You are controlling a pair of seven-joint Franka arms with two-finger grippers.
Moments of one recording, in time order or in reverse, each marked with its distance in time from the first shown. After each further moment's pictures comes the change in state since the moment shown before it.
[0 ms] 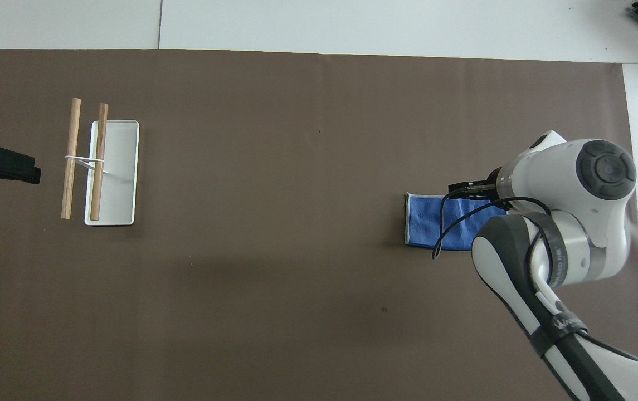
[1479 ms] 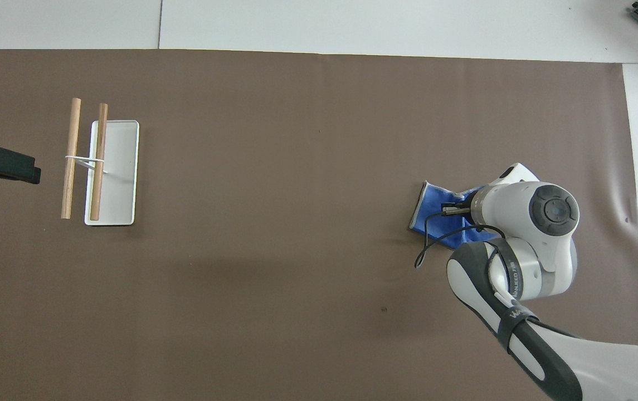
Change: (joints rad) left arm 0.000 0.000 0.000 0.000 0.000 0.000 0.000; right arm 0.004 0.066 0.001 -0.147 0.002 0.246 -0.001
